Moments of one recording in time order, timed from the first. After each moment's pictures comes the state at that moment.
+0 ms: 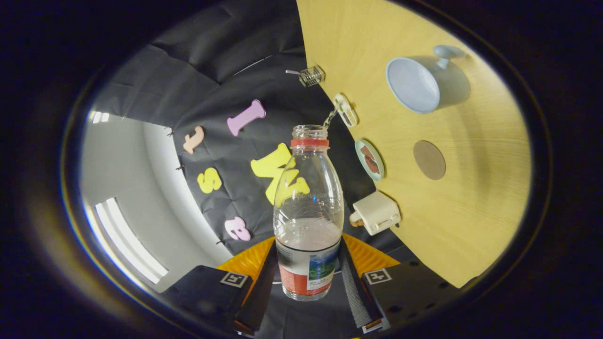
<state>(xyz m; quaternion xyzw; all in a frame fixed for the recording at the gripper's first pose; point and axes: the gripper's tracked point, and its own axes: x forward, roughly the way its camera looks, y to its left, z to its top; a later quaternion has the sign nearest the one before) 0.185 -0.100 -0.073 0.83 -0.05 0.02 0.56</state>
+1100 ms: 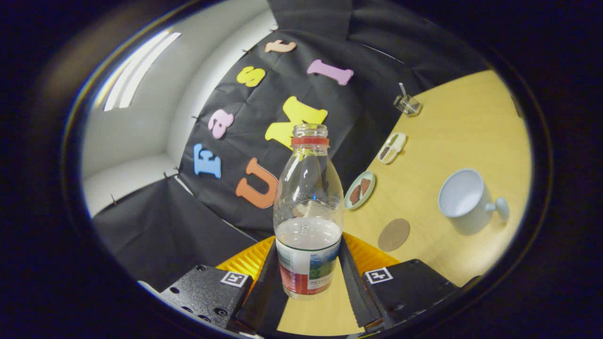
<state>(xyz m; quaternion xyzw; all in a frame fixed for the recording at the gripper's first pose) 0.172 -0.075 -0.117 0.40 0.05 0.02 0.92</state>
